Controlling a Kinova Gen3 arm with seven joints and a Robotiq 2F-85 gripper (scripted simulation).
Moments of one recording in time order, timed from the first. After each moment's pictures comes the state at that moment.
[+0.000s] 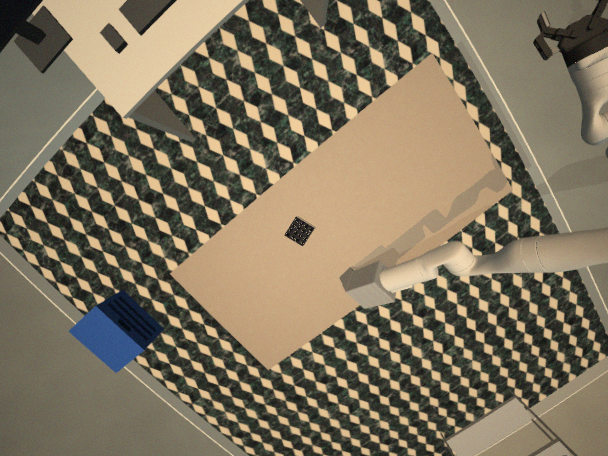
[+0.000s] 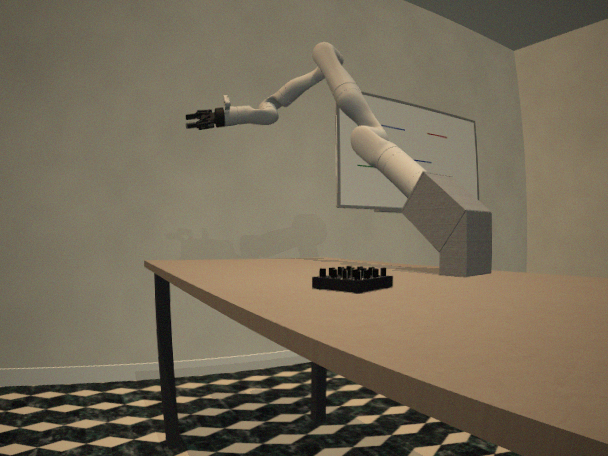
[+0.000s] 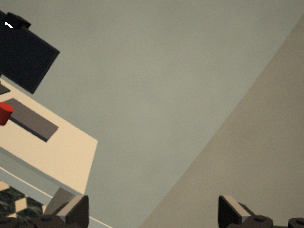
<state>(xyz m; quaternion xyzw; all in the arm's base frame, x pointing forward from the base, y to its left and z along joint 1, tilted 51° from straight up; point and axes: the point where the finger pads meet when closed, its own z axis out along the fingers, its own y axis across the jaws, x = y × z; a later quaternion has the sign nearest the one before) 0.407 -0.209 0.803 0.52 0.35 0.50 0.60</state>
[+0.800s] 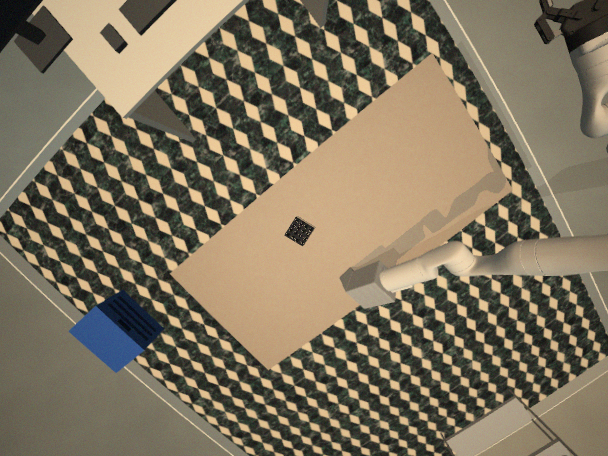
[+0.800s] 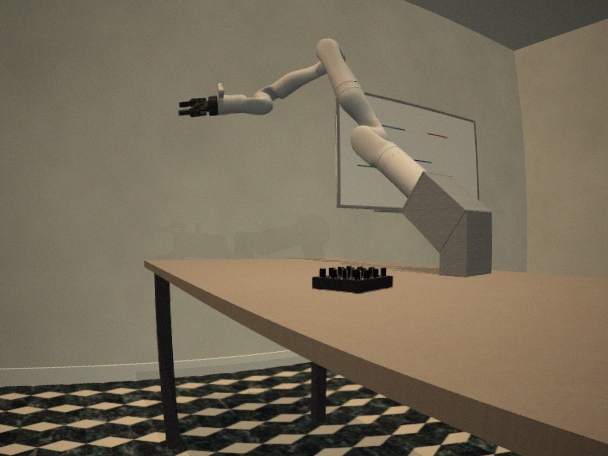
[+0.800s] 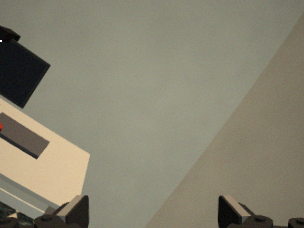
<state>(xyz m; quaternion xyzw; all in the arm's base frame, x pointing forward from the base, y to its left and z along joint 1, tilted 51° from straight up) 0.442 -0.161 0.812 0.50 0.35 0.52 0.60</state>
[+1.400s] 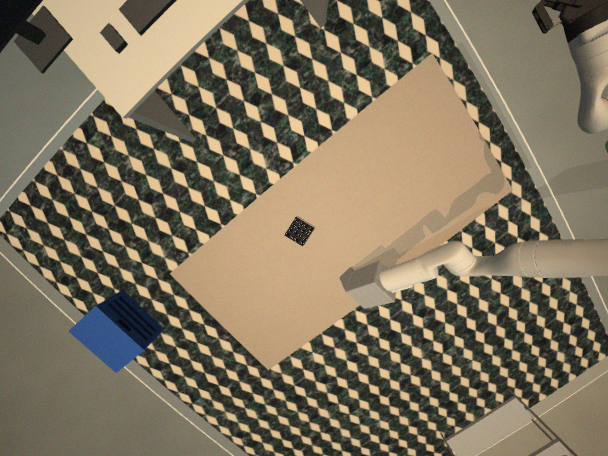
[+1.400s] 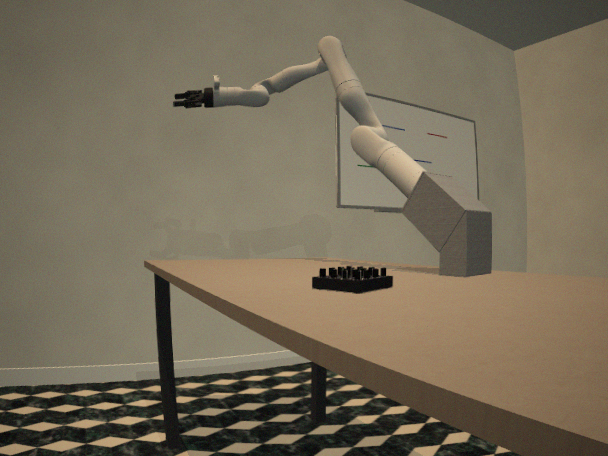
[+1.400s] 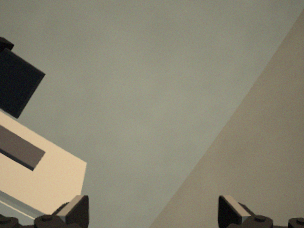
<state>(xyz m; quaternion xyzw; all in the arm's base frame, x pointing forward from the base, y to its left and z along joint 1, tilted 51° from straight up) 0.467 -0.128 0.814 0.50 0.34 0.53 0.60</state>
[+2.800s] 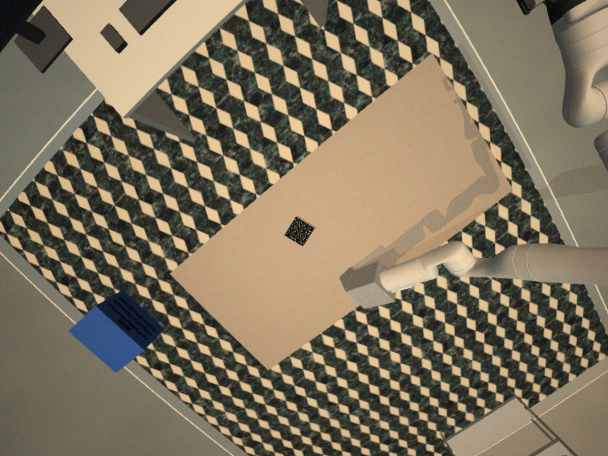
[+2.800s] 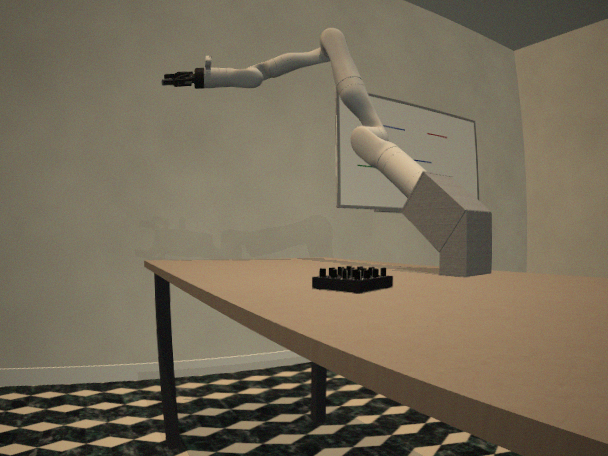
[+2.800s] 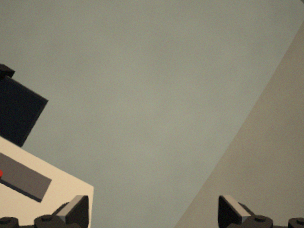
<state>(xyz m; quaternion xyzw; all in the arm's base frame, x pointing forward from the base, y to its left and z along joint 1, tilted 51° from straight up) 0.529 -0.042 0.790 0.50 0.34 0.55 0.58</state>
